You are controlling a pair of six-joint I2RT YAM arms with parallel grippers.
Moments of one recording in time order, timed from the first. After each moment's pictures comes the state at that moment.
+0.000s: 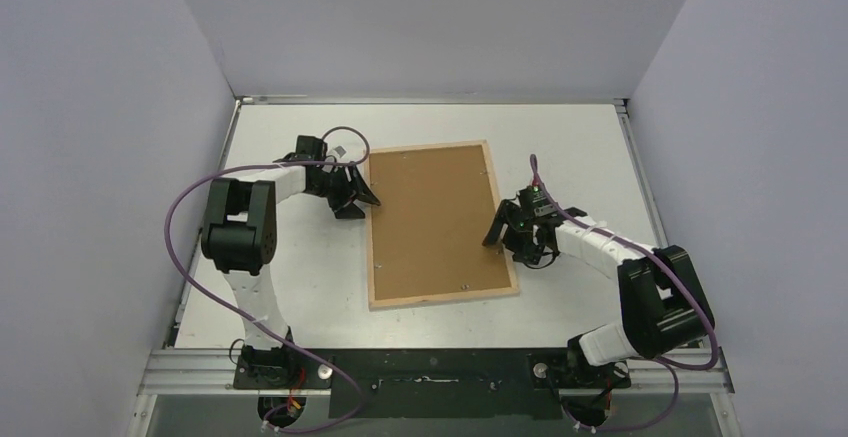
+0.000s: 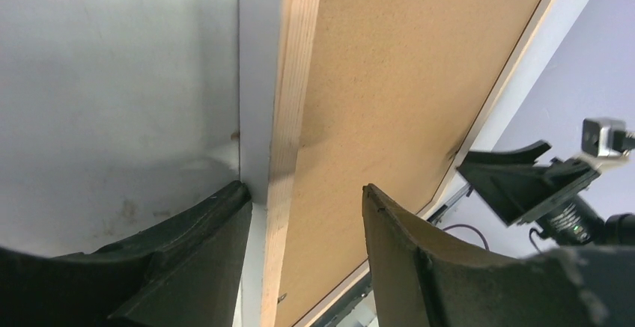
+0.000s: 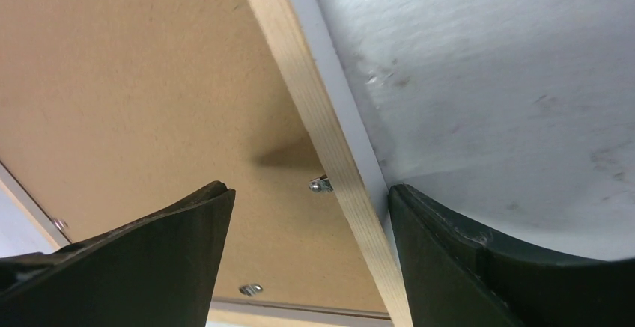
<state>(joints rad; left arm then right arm) -0.12 1.95 1.19 -0.39 0.66 -0.59 0.34 1.44 0.73 -0.37 -0.10 0.76</state>
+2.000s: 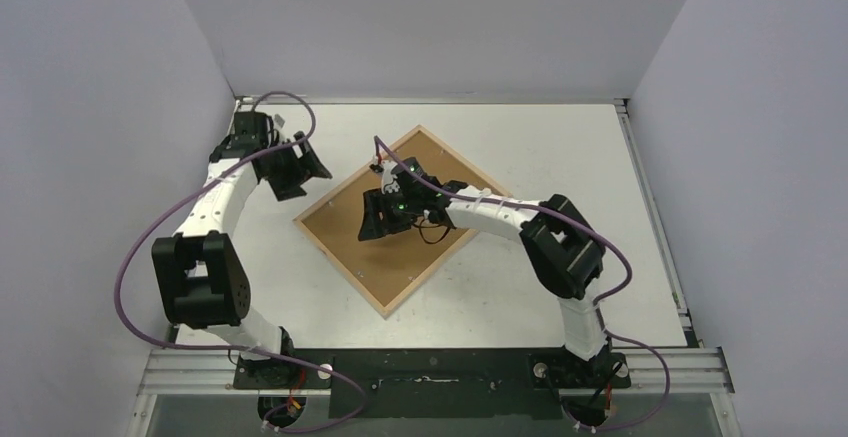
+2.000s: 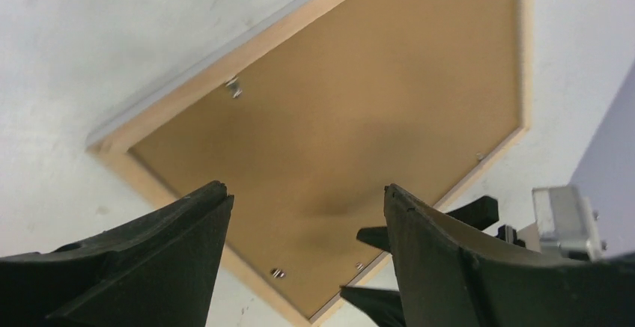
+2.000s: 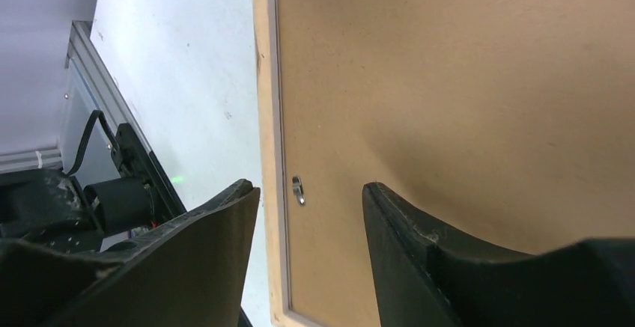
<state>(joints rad) 0.04 1.64 1.36 -0.67 0.37 -0.48 0.83 1.95 1.39 -0.17 -0.44 0.48</state>
